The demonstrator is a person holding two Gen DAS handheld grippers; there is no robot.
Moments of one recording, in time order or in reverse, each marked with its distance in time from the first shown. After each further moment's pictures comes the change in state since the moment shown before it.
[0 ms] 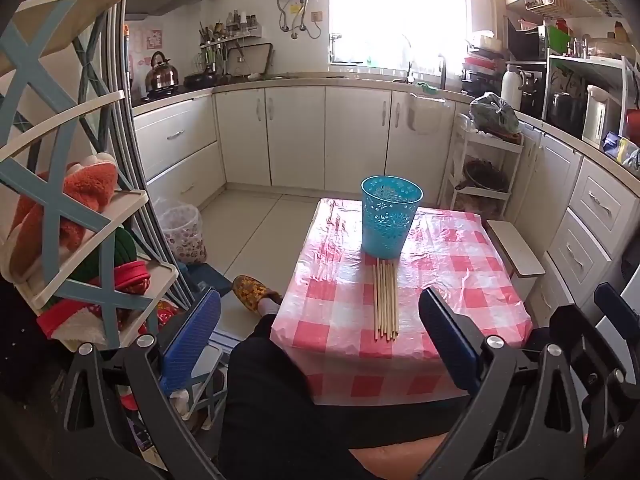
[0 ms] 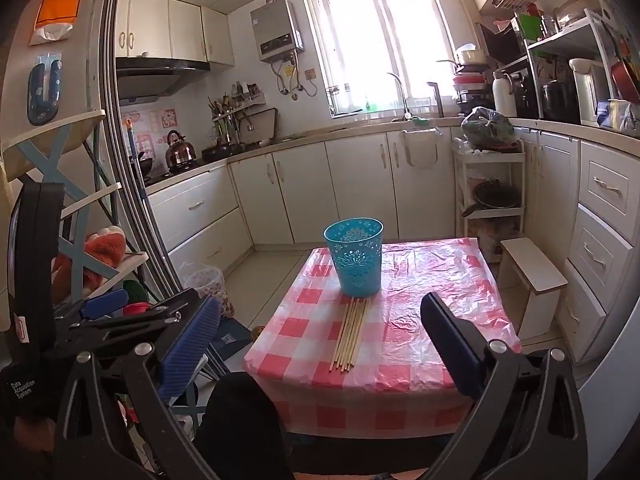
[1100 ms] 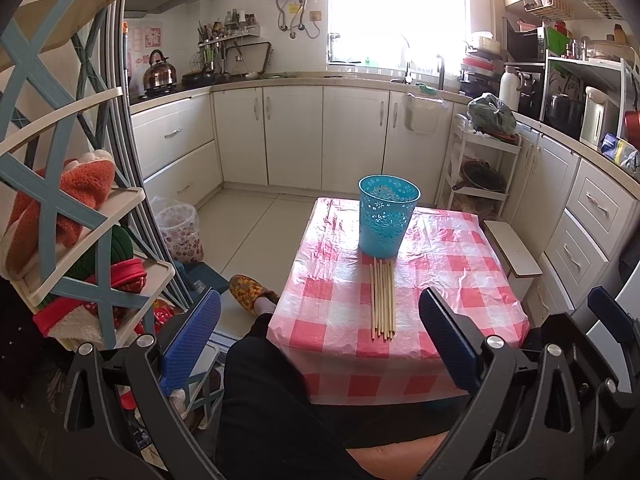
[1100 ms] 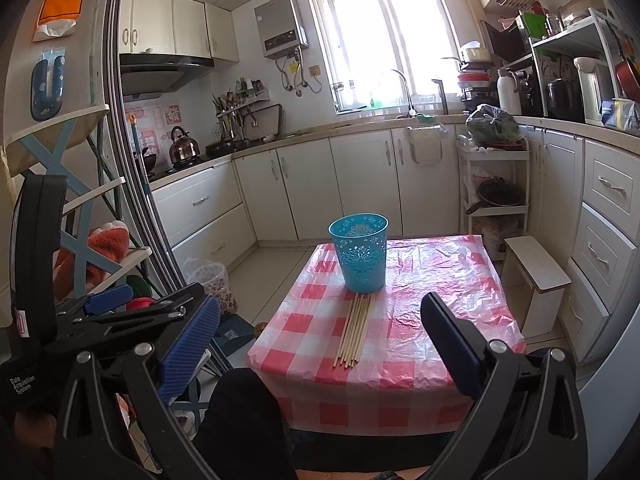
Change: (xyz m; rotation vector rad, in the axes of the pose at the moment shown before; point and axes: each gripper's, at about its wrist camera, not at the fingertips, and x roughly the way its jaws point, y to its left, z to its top) left arm 0.000 -0.002 -0.001 -0.001 -0.003 0.002; right arm 0.005 0.005 -0.007 -0.018 0.021 0.006
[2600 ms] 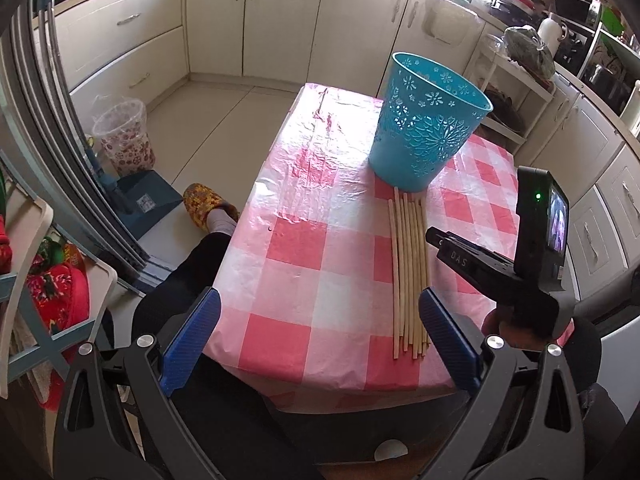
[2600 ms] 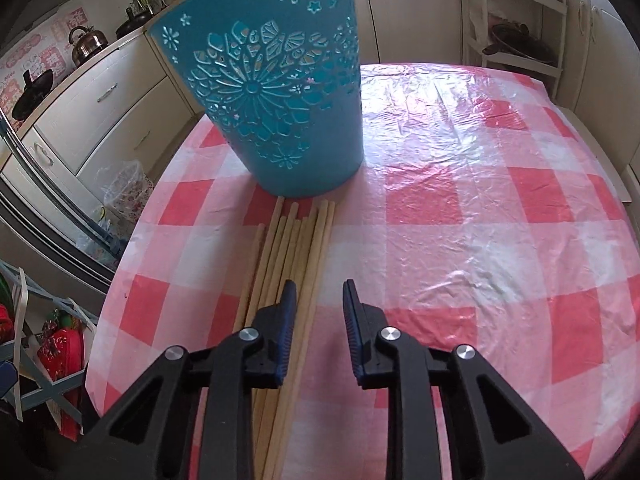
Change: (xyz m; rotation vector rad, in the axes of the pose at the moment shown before) left arm 0.268 0.007 -0.026 -0.049 0.436 -0.061; right arm 0.362 -0.095 -0.064 0.108 0.558 -0.093
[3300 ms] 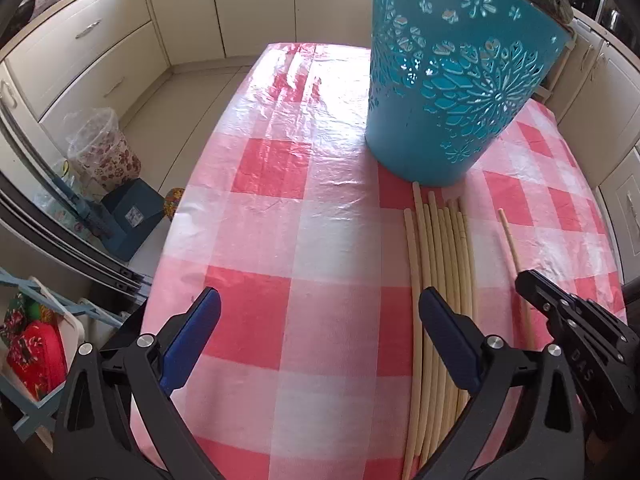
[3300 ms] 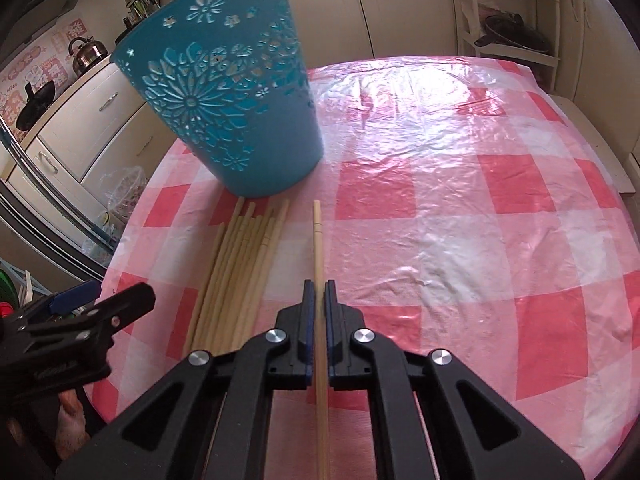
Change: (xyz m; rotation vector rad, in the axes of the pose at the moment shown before) left arm 0.134 -0.052 0.054 0.103 0.088 0.055; right arm -0.013 -0.062 0.000 0.029 -0.007 0.005
